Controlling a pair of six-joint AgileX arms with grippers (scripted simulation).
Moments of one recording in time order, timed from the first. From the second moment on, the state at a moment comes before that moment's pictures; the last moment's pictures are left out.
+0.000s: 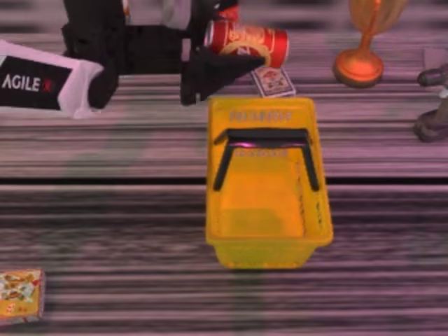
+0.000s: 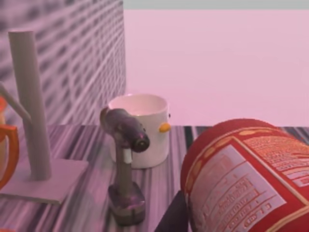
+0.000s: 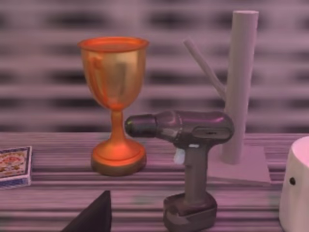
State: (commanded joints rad) left arm -0.31 2.16 1.33 0.78 1.27 0.05; right arm 0.00 0.00 0.00 0.00 0.00 0.00
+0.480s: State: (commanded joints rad) left arm -0.29 2.36 1.27 1.05 1.28 0.04; right arm 0.00 0.00 0.00 0.00 0.00 0.00
